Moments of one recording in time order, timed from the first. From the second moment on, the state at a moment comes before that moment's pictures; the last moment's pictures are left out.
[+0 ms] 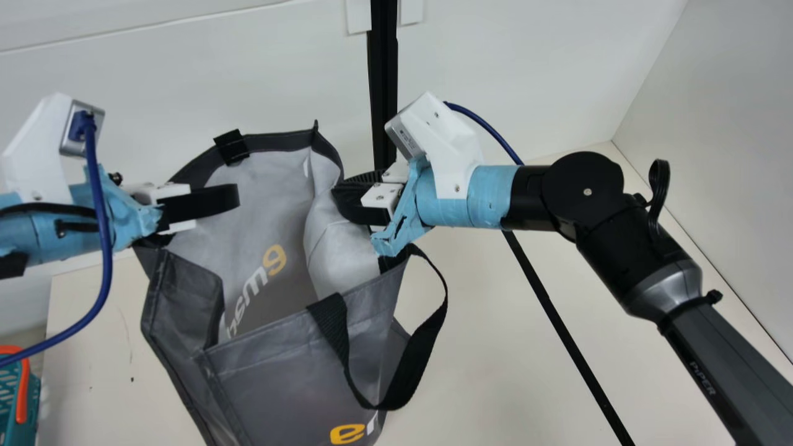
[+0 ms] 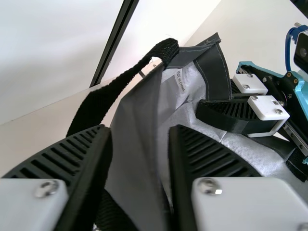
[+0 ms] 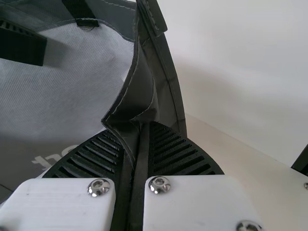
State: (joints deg) left arm -11.9 105.9 -114.6 -53.6 68.5 26.8; right arm 5.1 87.9 -83.1 59.9 48.4 -57.9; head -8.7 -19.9
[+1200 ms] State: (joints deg) left arm -9.8 98.1 -109.7 -58.9 66.6 31.6; right arm 5.1 87.9 -83.1 59.7 48.4 -57.9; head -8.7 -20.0
